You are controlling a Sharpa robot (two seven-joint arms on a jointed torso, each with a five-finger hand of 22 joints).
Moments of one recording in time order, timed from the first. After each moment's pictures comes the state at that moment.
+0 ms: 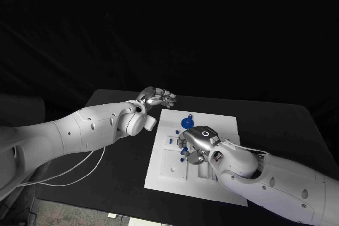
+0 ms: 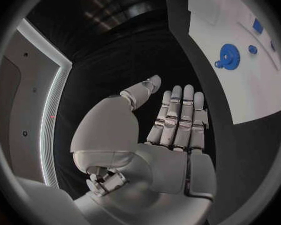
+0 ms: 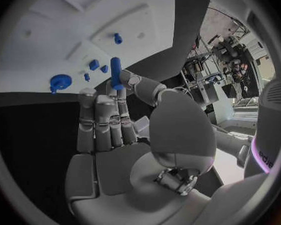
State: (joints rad) left arm 1.21 -0.68 -0.07 1.19 -0.23 -0.31 0.27; left_hand 1.14 -0.13 0.66 -0.26 0.06 0.81 0.18 0.30 0.52 1.10 0.16 0.08 0.09 0.82 0.16 0.54 0.25 0.03 0.53 0.06 0.62 1.16; right arm 1.05 -0.53 -0.07 1.52 -1.88 -0.33 -0.28; right_hand 1.22 -0.23 0.89 -0.24 0.04 1.04 0.10 0.38 0.53 1.25 0.05 0.20 0.36 1.29 -0.08 1.16 0.83 0.20 1.14 -0.03 0.93 1.31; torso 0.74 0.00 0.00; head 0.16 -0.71
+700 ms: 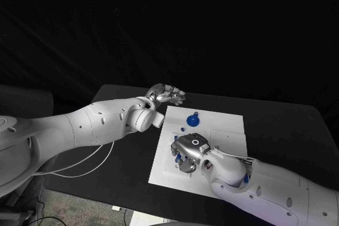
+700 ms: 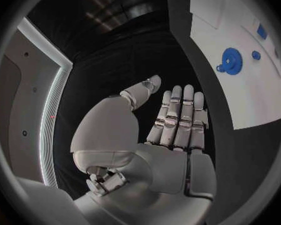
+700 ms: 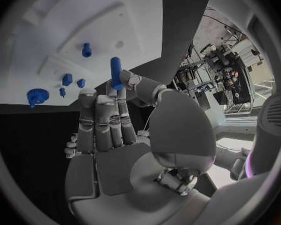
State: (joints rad) left arm 1.21 -0.66 -0.07 1.19 -0.23 -0.31 0.27; left_hand 1.14 -0.13 0.66 -0.26 0.06 0.81 0.18 0.30 0.52 1.10 0.16 0.08 0.09 0.82 0.16 0.54 0.25 0.03 0.53 0.06 0.62 1.16; right arm 1.02 -0.43 -0.13 1.47 -1.95 -0.31 -0.28; right_hand 1.22 -0.23 0.89 -0.24 0.05 1.04 0.10 0.38 0.53 1.25 0.05 0.20 0.36 1.30 -0.08 1.16 0.83 0.20 1.14 -0.03 0.93 1.31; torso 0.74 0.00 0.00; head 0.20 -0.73
